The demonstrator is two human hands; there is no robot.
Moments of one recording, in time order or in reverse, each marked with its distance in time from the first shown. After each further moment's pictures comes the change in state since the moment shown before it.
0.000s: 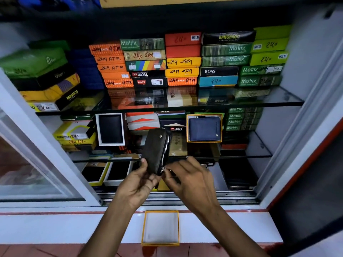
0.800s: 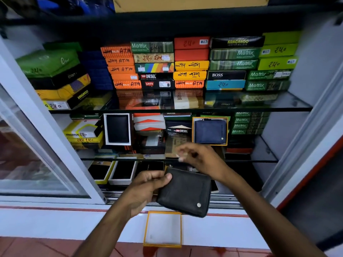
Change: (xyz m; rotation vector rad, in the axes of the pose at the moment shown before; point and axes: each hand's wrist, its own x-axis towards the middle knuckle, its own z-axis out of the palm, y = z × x) left_hand -0.030 -0.001 -0.007 0.884 -0.211 0.073; right_hand 0.054 0.074 0.012 0.648 -0.535 0.097
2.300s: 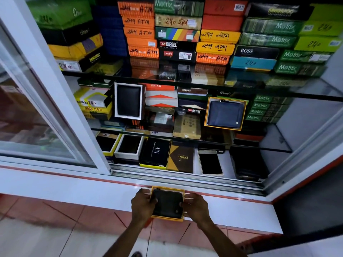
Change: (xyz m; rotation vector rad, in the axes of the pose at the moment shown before) left_hand 0.017 -0.197 -0.041 0.510 0.683 -0.138; right_hand -0.123 0.089 0.199 0.365 0.155 0.982
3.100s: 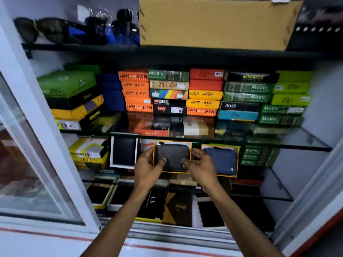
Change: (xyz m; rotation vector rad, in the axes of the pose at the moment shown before) left_hand 0.085 0.239 -0.071 -0.326 0.103 0.503; right_hand 0.032 -0.272 -0.086 0.112 0.173 -0.538
